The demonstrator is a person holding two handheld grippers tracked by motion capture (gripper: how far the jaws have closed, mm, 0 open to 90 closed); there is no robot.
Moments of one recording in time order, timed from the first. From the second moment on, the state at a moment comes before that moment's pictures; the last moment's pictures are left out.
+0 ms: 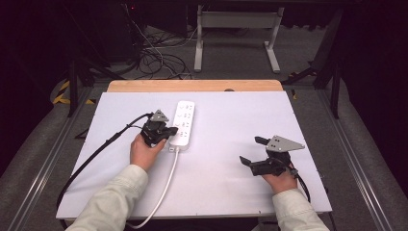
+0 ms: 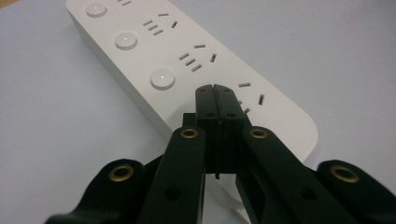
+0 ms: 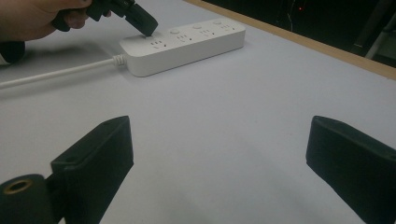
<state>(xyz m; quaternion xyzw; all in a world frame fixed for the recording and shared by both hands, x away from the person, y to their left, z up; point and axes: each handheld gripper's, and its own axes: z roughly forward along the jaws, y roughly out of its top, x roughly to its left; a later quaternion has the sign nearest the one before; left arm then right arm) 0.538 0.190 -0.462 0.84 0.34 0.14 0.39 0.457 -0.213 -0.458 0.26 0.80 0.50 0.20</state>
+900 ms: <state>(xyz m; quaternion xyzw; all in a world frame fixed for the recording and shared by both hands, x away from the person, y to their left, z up) 0.532 0.185 -0.466 0.85 0.34 0.17 0.37 0.455 -0.213 -0.458 0.26 0.80 0.51 0.20</state>
